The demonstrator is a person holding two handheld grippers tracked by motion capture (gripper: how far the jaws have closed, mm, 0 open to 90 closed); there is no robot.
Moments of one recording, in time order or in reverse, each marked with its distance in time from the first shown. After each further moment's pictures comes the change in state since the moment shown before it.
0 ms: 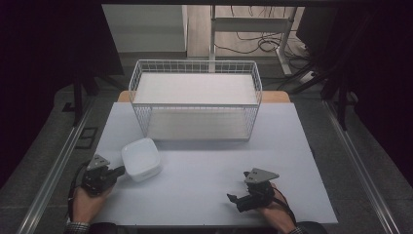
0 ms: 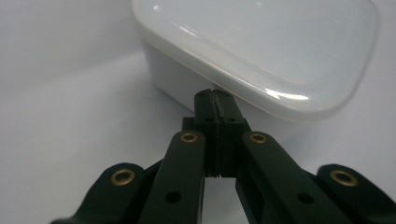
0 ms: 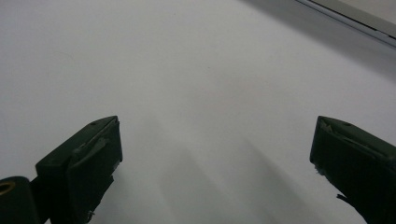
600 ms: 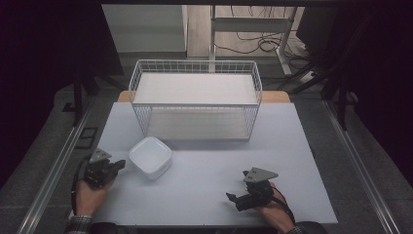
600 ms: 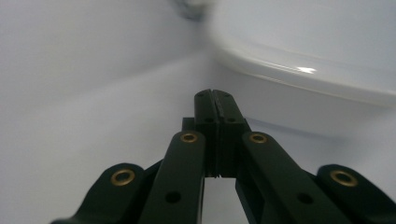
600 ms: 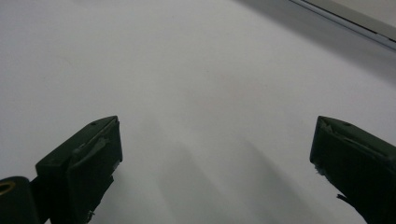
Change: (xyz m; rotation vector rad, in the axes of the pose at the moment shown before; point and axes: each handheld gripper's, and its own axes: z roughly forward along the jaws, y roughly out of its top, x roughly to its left) left arm 0.029 0.011 0.015 -0.023 0.084 -0.068; right arm 0.000 0.002 0.004 -0.005 -0.002 0.001
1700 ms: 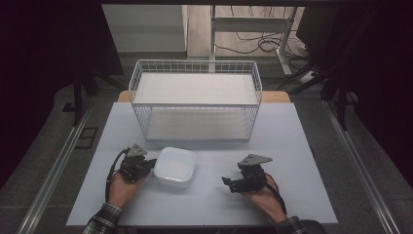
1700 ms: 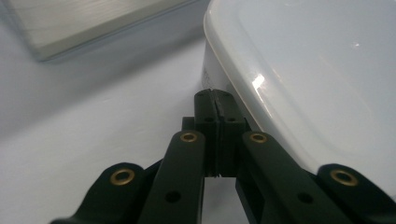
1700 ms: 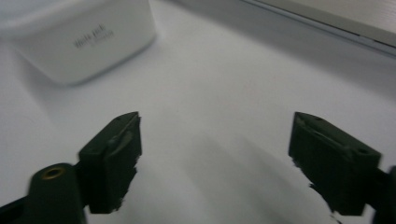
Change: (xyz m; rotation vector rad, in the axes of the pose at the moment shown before) left arm -0.087 0.031 0.045 0.051 -0.215 0.150; right arm -0.019 0.026 0.023 0.014 -0.020 0.165
